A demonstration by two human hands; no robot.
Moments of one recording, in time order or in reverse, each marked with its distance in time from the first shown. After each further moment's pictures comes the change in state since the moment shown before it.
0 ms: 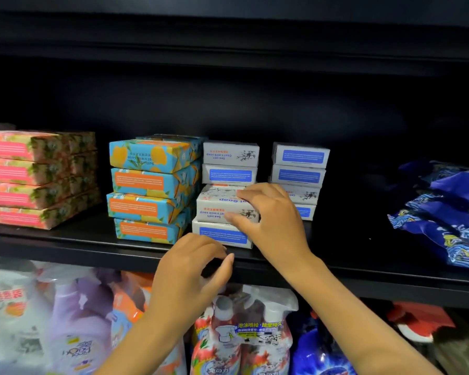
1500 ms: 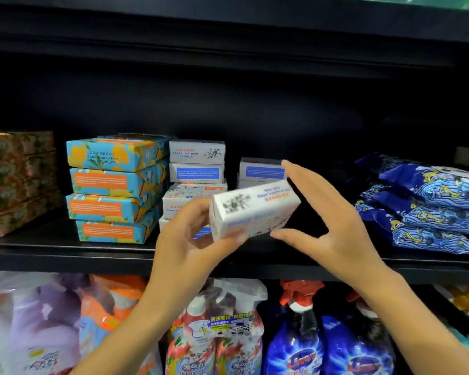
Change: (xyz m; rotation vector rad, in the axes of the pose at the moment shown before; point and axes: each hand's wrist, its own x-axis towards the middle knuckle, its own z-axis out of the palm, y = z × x) left_hand 0.035 0.060 -0.009 -0.890 -0.044 -0.316; right_hand -0.042 0.034 -0.110 0.102 -0.031 -0.208
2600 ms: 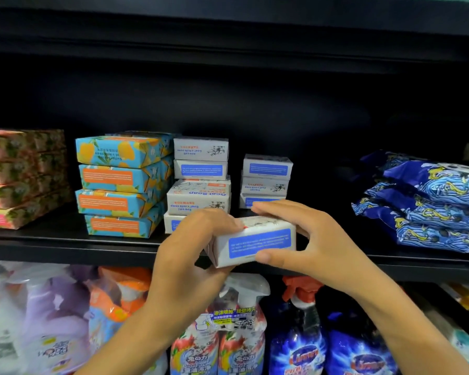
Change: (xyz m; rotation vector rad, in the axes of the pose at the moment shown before) left_hand -0.017 -0.002 -0.001 0.425 0.014 0.513; right_hand -0.005 -0.013 0.008 0.328 -0.287 0.301
